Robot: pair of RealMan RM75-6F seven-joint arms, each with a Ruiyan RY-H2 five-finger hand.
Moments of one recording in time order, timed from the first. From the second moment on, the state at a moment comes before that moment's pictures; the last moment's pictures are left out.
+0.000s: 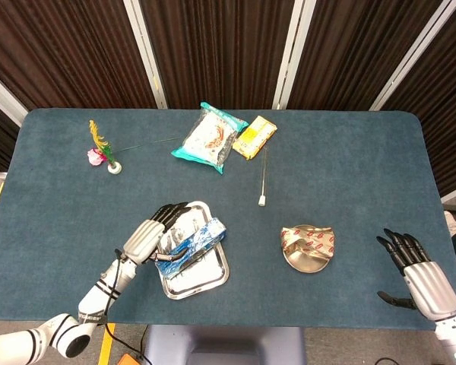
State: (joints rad) left arm -0.62 -1.53 -0.09 -1.46 1.53 1.13 -0.29; right arm 0.09 -1.08 -0.08 -1.51 -1.72 1.51 0.22
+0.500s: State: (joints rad) left arm -0.25 -1.25 0.11 -1.50 1.62 1.53 -0.17; right arm 0.06 -1.12 -0.07 -1.52 -1.70 1.52 0.07
